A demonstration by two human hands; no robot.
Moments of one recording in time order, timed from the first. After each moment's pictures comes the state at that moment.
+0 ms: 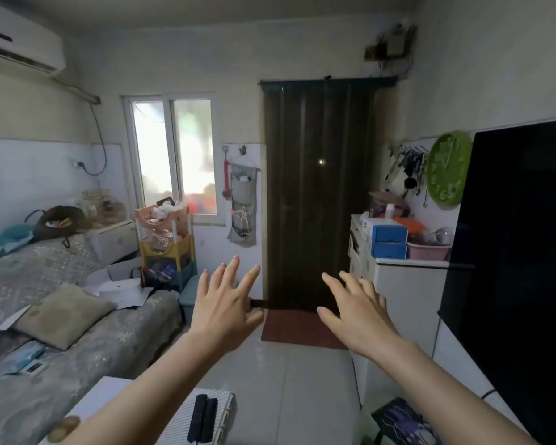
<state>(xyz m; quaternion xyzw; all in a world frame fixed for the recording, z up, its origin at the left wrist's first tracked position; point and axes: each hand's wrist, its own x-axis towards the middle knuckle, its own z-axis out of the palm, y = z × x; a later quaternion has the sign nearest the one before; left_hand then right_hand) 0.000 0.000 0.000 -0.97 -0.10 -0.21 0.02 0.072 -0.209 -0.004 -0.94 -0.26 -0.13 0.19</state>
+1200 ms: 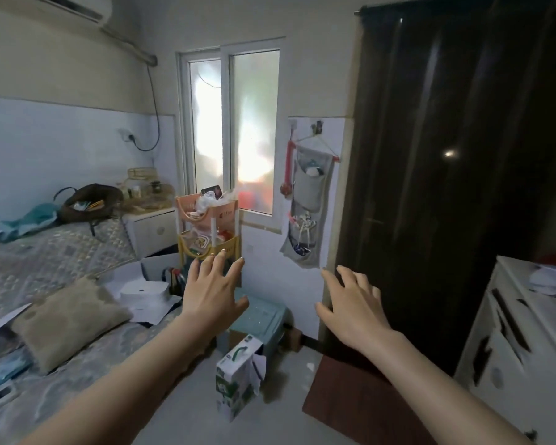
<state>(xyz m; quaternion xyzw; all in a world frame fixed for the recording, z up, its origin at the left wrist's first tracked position) 0.608 0.345 -0.037 -0.93 -0.30 -0.22 0.10 0.732 0.145 -0.018 -0.90 -0.41 -0.10 0.13</state>
